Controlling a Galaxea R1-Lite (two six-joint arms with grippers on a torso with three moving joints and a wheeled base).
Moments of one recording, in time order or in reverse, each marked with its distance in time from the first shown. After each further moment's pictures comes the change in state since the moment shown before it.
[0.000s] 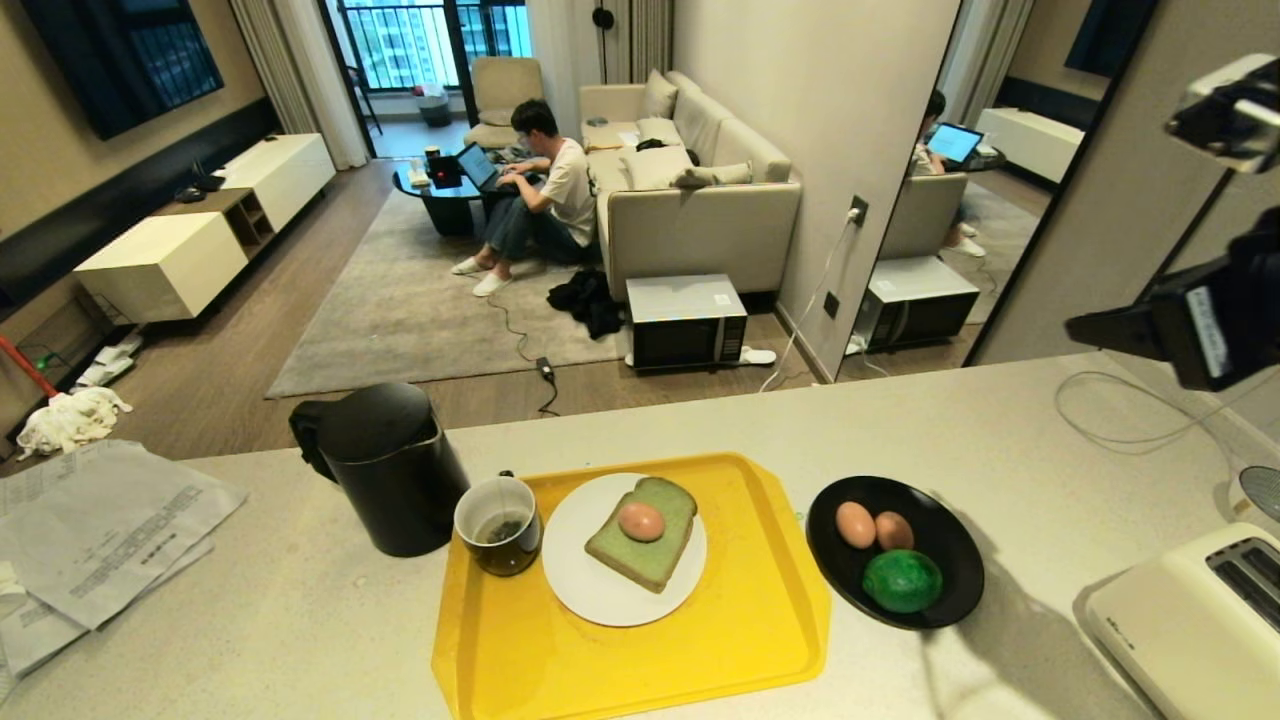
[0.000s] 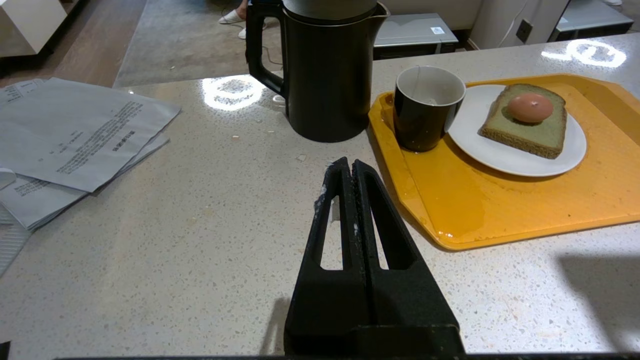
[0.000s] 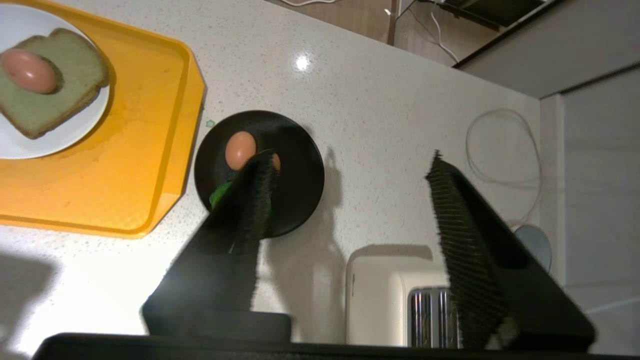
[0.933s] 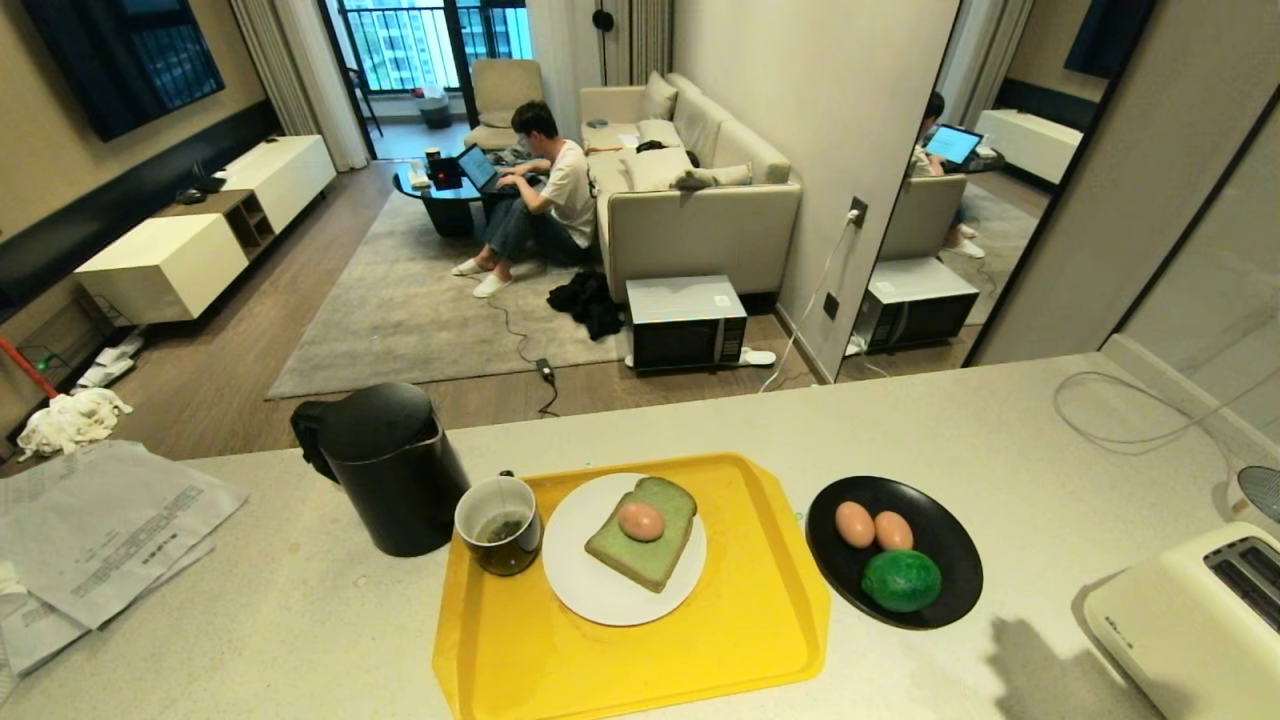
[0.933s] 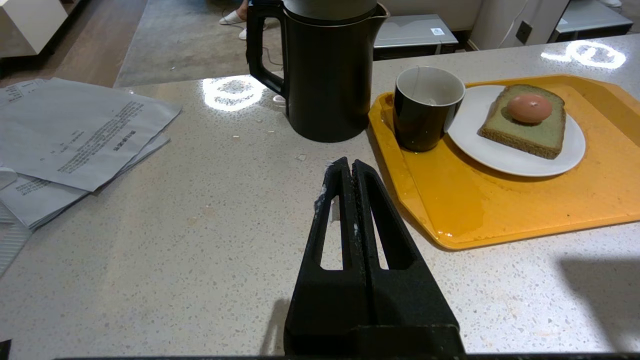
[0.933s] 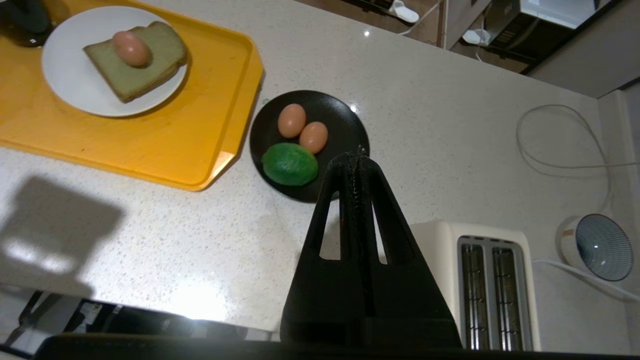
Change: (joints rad) left arm 0.000 0.000 0.000 0.000 0.000 -0.001; right arm -0.083 -0.524 0.547 -0.201 0.234 -0.003
